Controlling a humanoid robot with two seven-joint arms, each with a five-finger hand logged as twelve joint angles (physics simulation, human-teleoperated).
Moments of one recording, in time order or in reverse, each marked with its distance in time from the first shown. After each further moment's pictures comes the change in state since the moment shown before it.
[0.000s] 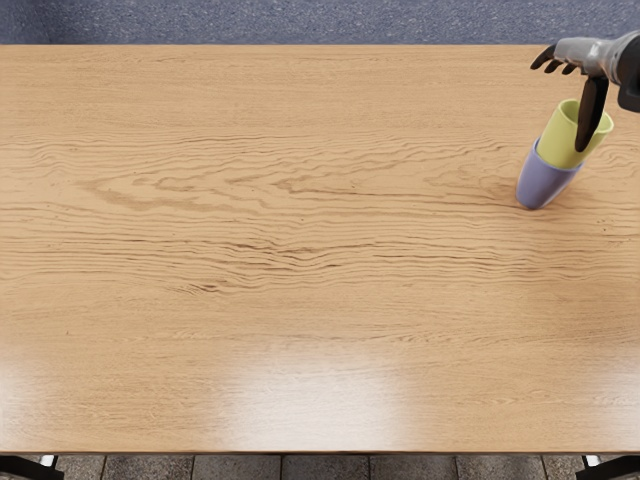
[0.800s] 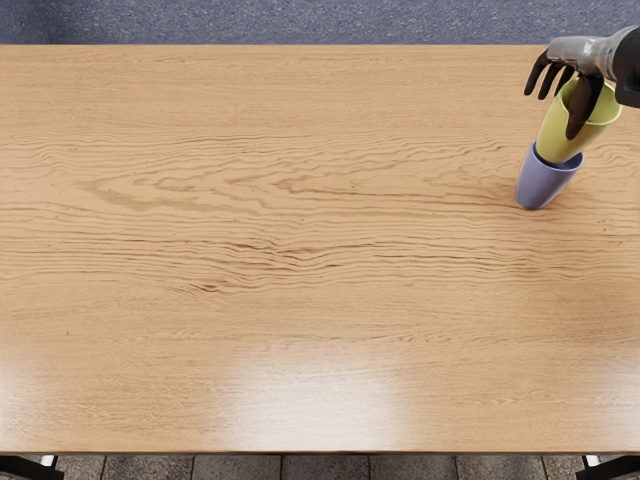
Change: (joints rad) left arm 0.000 0.000 0.000 0.000 0.000 0.000 0.000; right arm 0.022 0.008 0.001 0.000 -0.001 0.054 0.000
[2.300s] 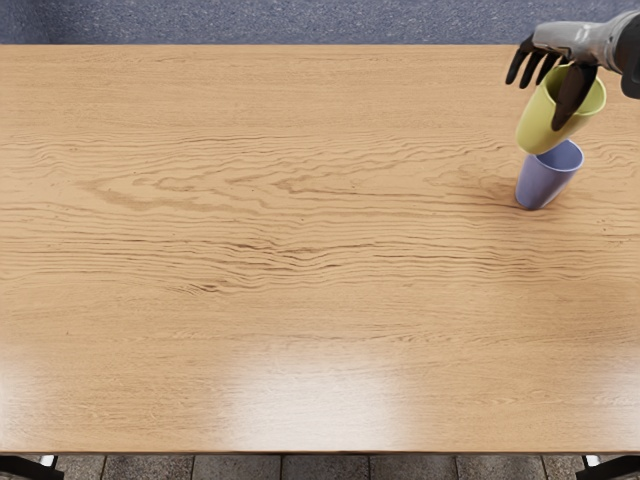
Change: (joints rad) left arm 0.000 0.000 0.000 0.000 0.000 0.000 0.000; right arm -0.015 -0.058 0.102 0.139 0.005 0.038 0.000
